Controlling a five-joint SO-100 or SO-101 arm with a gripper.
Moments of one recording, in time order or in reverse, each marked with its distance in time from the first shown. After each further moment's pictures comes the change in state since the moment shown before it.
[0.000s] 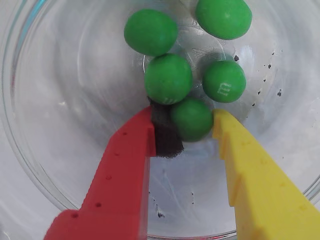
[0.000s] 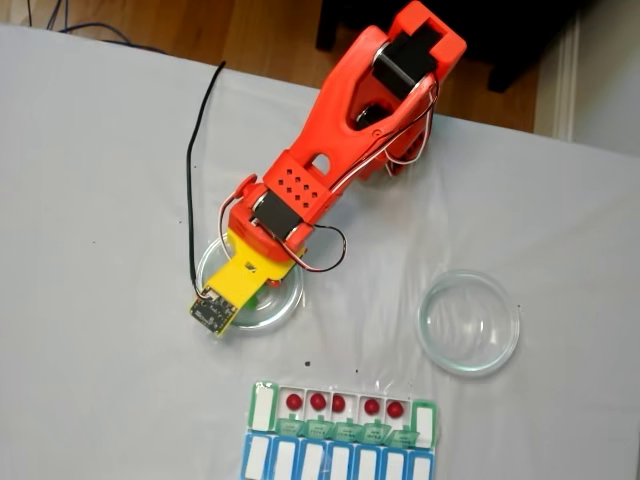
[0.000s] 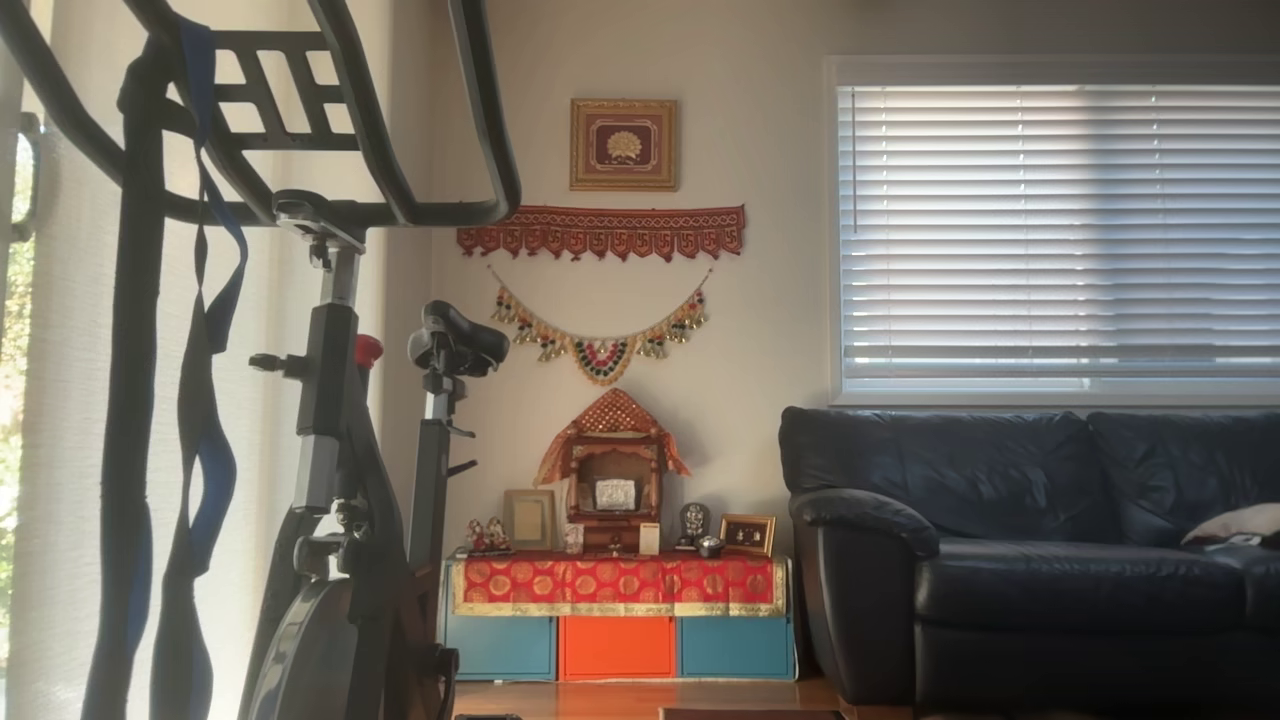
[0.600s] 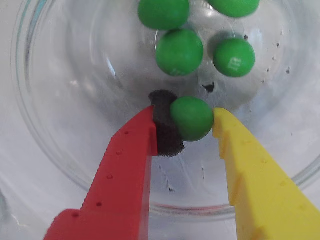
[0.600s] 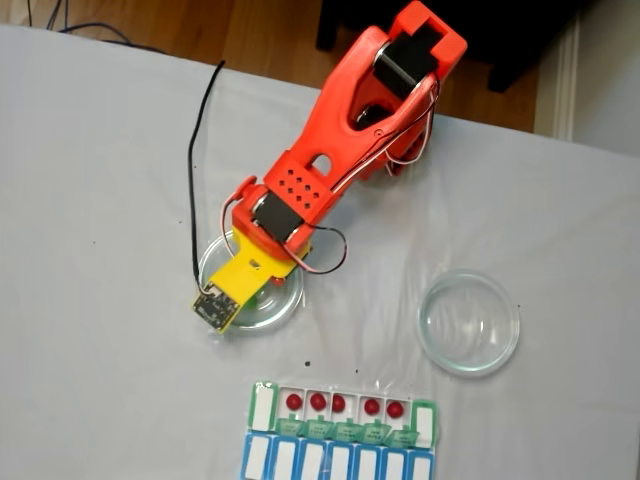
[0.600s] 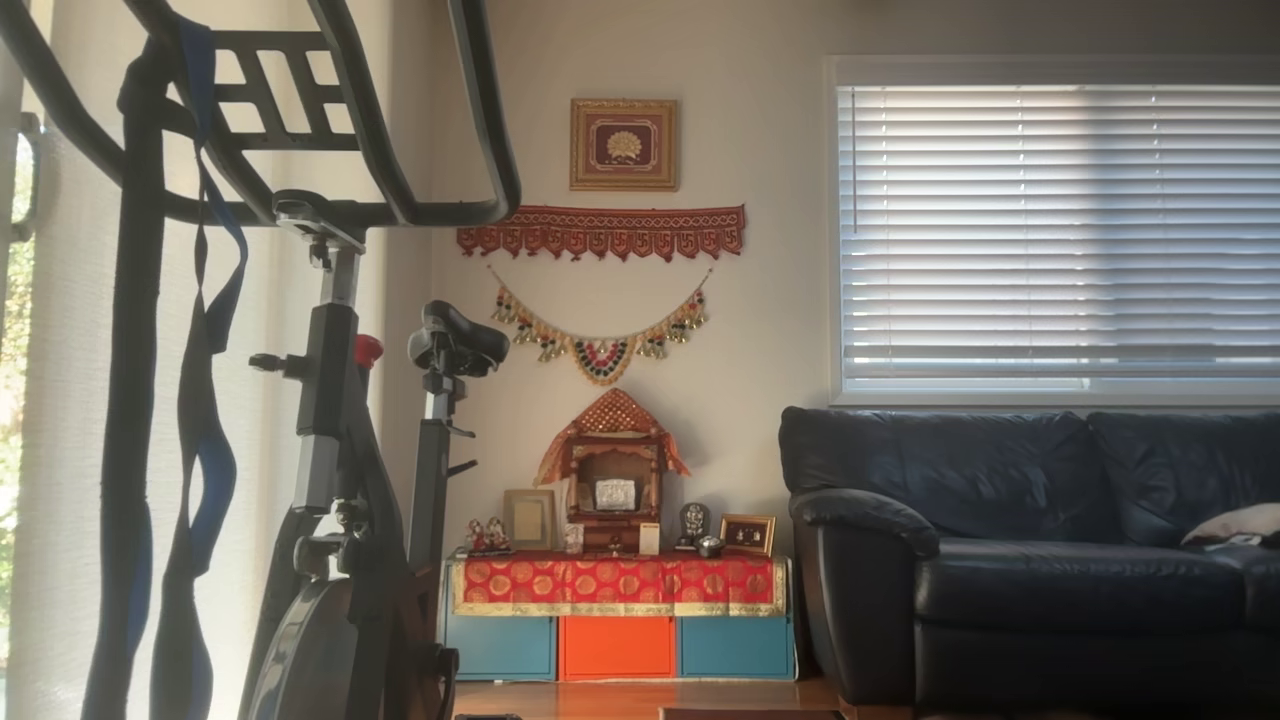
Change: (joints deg) arm 0.2 0.0 -5.8 13.6 1.1
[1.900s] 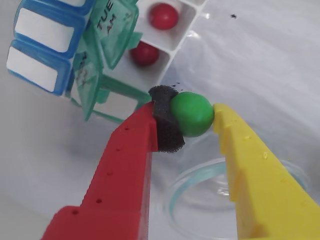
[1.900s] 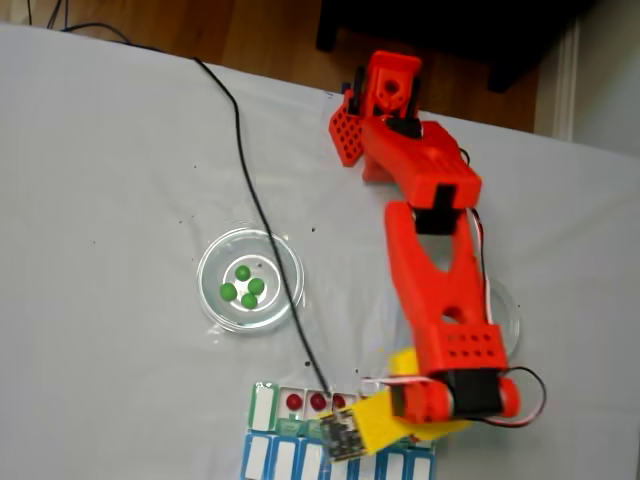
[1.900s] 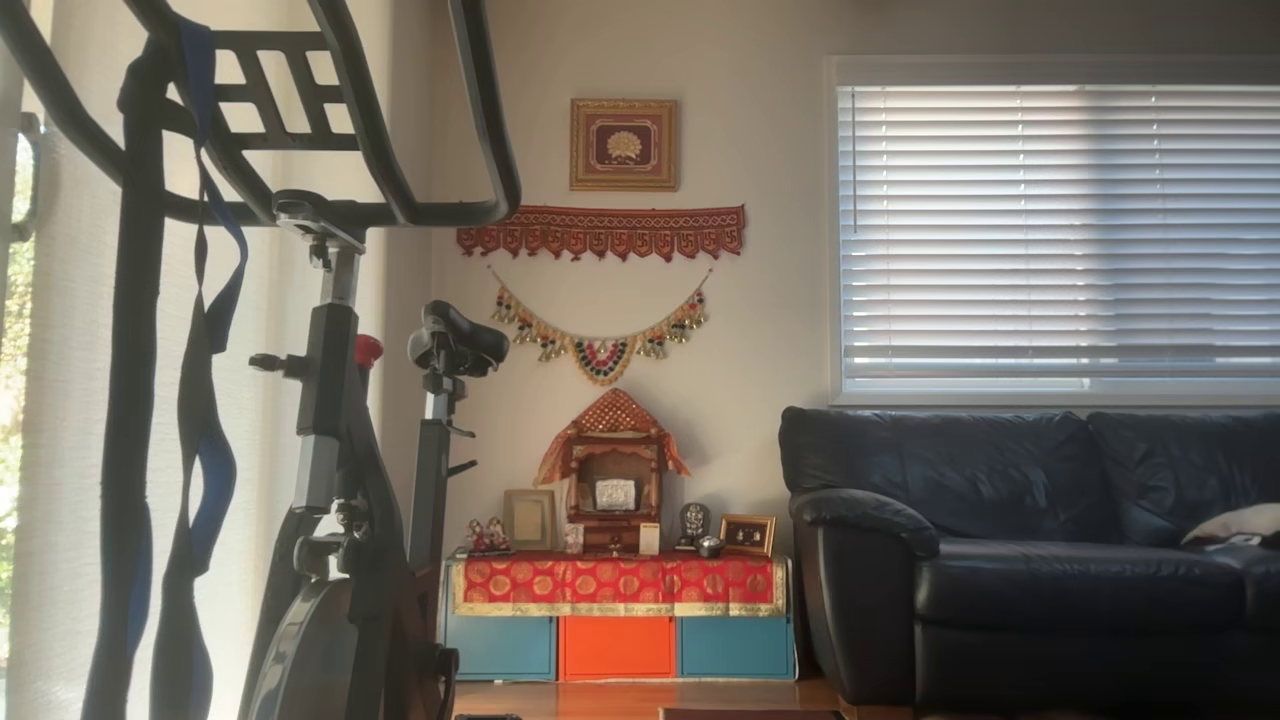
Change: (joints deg) arm -43.1 -49.1 -90.0 43.3 77.3
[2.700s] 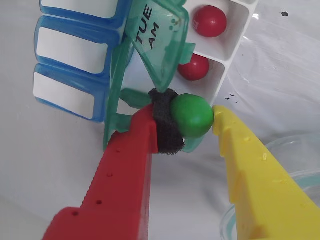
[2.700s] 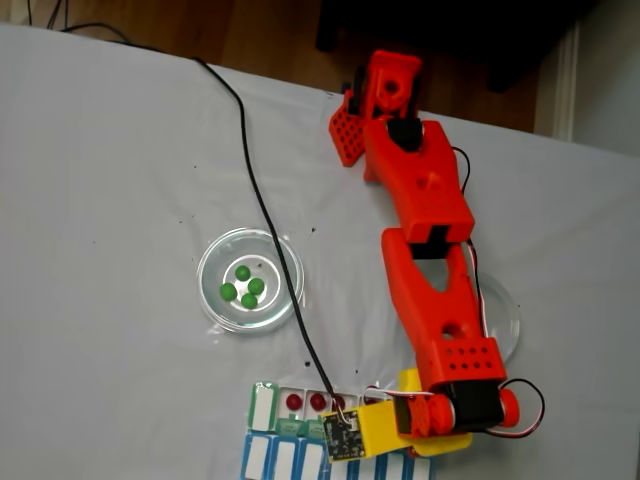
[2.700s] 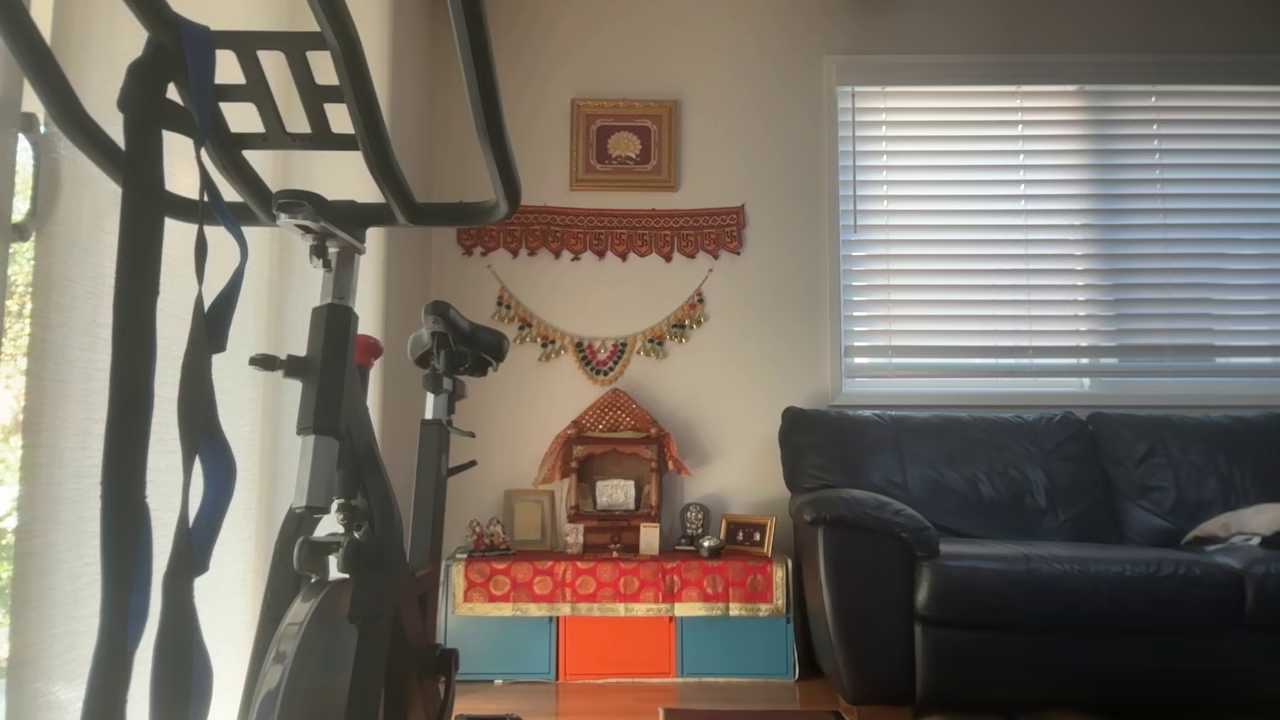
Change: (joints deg) arm 0.6 -12.0 -17.2 0.2 7.9
